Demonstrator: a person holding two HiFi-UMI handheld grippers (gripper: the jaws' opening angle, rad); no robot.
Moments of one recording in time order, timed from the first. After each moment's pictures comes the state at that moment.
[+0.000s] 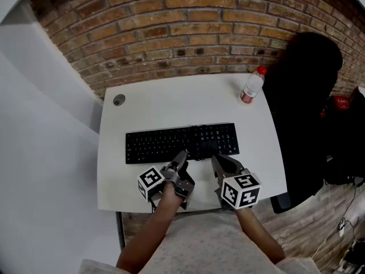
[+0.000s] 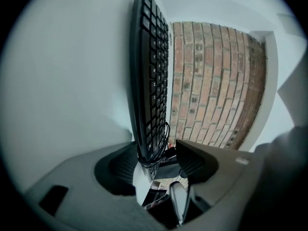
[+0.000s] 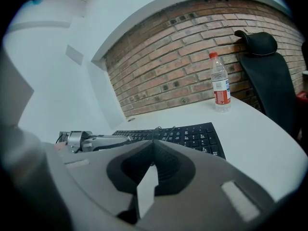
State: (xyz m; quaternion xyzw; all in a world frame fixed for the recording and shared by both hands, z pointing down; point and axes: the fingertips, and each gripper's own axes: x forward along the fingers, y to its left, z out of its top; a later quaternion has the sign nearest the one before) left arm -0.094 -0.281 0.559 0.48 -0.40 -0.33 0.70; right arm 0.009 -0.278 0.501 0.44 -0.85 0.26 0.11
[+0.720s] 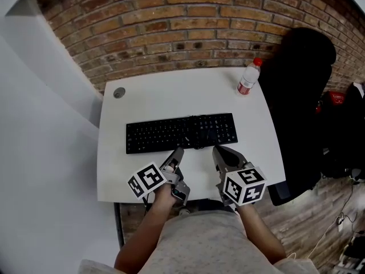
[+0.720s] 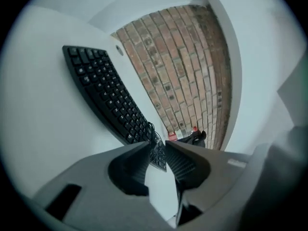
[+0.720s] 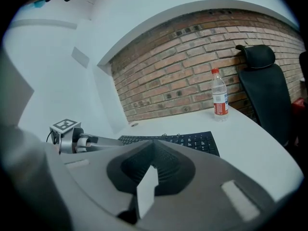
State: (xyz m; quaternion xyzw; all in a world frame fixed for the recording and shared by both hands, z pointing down) left arm -0.110 -0.249 0.505 0.66 -0.46 -0.19 0.56; right arm 0.007 -0.248 0.464 0.45 -0.86 0.23 0.09
